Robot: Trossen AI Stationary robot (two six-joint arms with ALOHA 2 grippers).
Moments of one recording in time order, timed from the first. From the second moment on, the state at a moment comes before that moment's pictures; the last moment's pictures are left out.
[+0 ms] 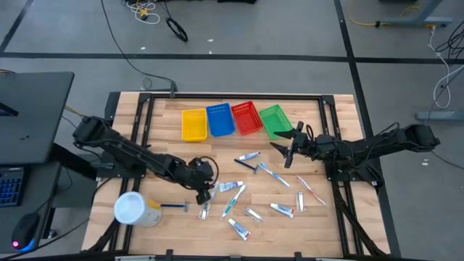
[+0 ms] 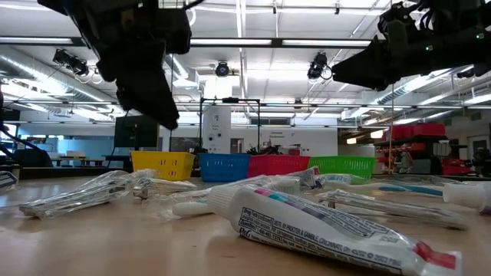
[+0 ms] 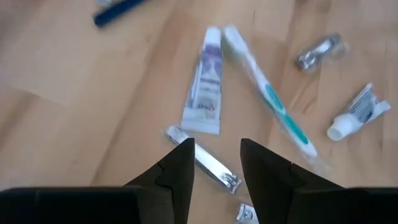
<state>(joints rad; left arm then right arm) -0.36 1.52 0.85 -0.23 -0.25 -0.68 0.04 0.90 0.22 0.61 0.39 -0.03</state>
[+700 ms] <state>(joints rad) -0.44 1.67 0.87 -0.17 -0.39 -0.89 0.04 0.90 0.22 0.60 0.39 0.01</state>
